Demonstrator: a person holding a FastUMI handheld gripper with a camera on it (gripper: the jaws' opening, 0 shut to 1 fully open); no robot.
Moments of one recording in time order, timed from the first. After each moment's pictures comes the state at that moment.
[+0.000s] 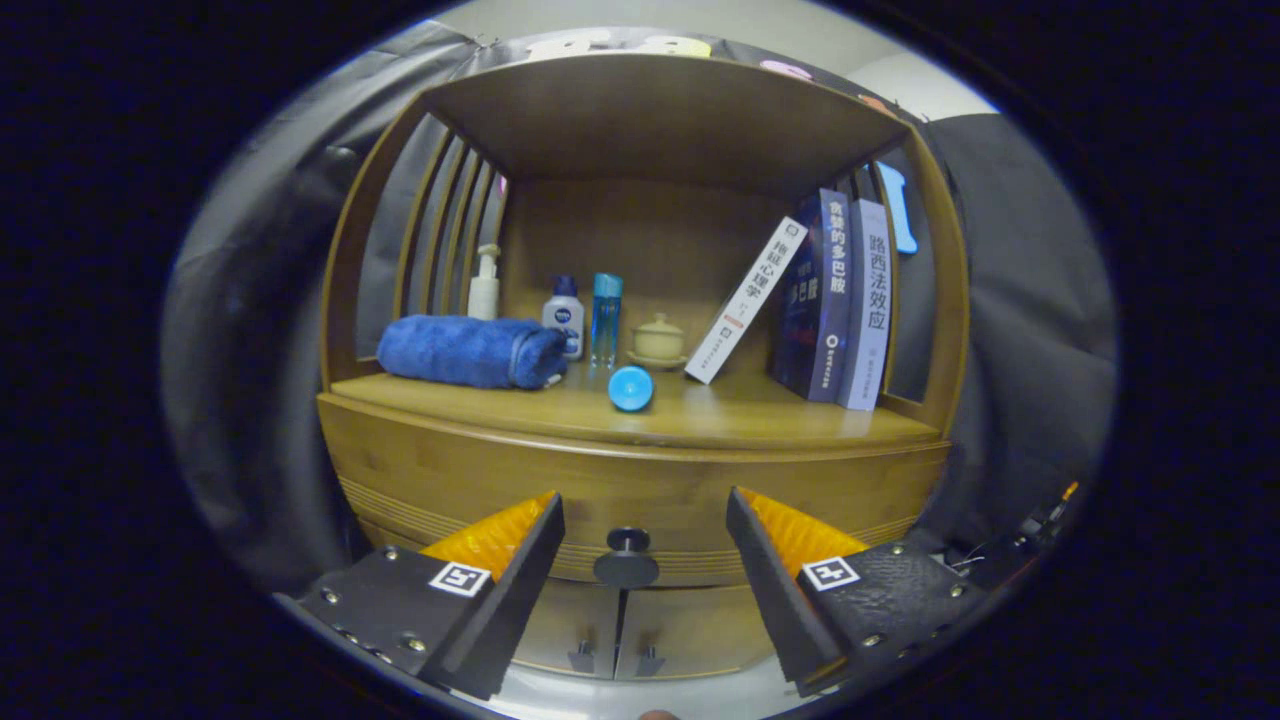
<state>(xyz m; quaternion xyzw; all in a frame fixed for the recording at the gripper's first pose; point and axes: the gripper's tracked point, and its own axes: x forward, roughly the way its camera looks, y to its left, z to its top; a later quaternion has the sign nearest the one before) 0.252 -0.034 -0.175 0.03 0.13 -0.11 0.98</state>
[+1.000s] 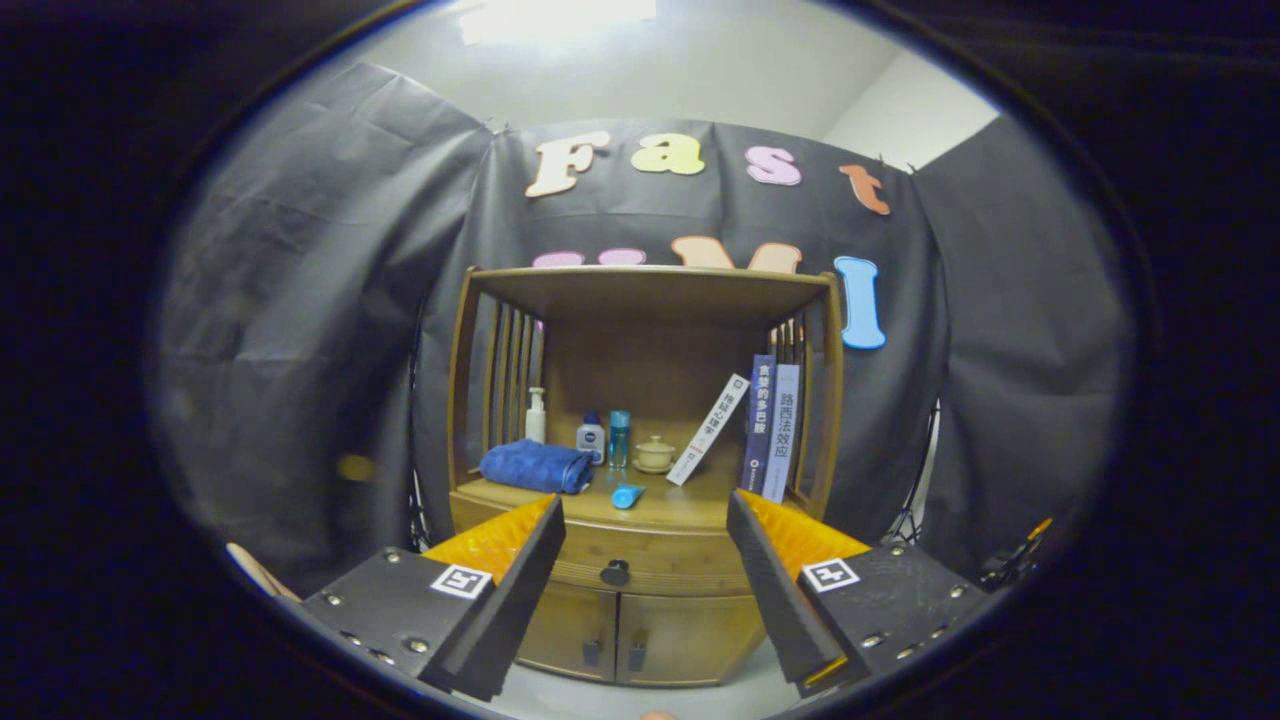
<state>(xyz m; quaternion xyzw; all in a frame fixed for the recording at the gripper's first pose) 0.083 -0.065 0.007 0.04 0.02 -0.08 1.00</state>
